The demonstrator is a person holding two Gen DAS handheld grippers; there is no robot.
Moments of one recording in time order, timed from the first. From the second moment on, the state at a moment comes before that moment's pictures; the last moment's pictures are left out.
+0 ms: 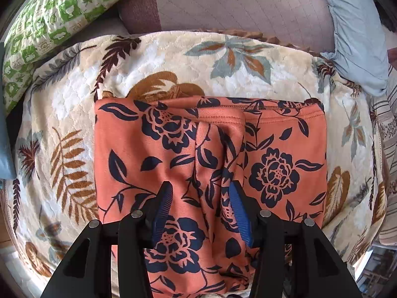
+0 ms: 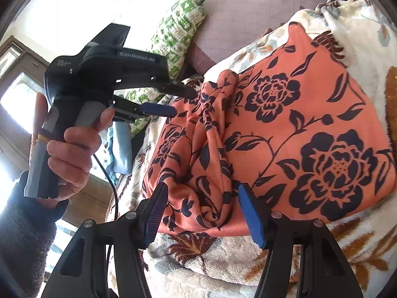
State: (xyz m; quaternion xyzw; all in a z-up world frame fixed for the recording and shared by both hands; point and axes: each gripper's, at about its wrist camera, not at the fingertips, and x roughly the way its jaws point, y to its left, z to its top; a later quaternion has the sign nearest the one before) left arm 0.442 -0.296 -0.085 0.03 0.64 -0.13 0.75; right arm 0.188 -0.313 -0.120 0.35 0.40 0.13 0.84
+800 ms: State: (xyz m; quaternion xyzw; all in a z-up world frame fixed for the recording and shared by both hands) left arm 0.431 -0.317 -0.094 0.04 0.61 -0.13 0.78; right arm 0.197 -0.285 -0.111 0.33 0.36 0.16 0.86
